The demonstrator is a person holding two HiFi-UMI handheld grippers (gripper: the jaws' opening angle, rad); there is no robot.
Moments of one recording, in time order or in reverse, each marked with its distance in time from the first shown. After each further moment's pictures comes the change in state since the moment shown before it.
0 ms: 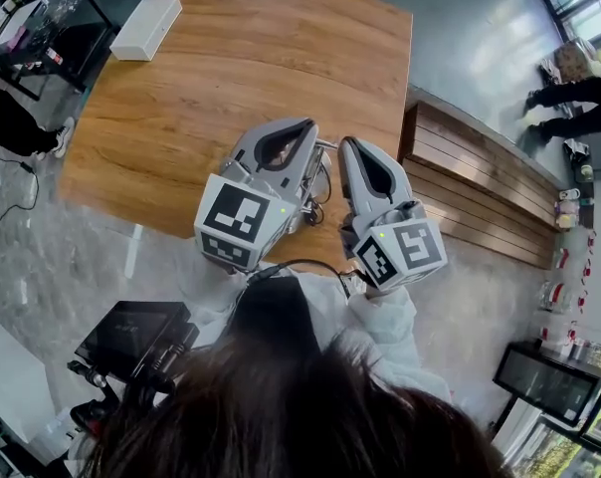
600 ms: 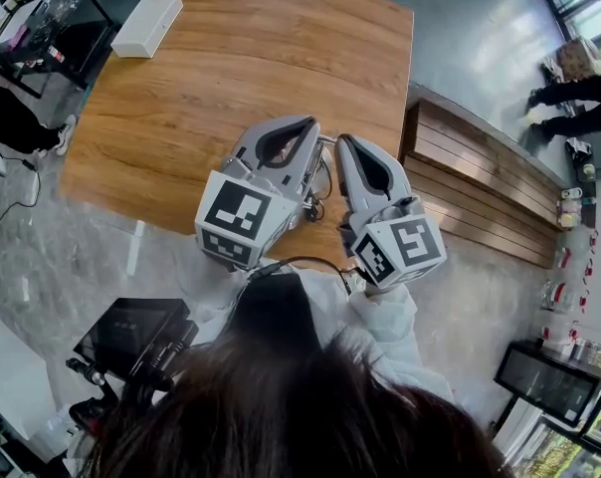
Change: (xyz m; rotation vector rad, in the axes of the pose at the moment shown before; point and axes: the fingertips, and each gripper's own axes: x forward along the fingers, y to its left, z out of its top) left arm 0.000 -0.001 -0.002 0.008 0.007 -0.004; right arm 0.003 0.006 -0.005 -0.014 0.029 0.017
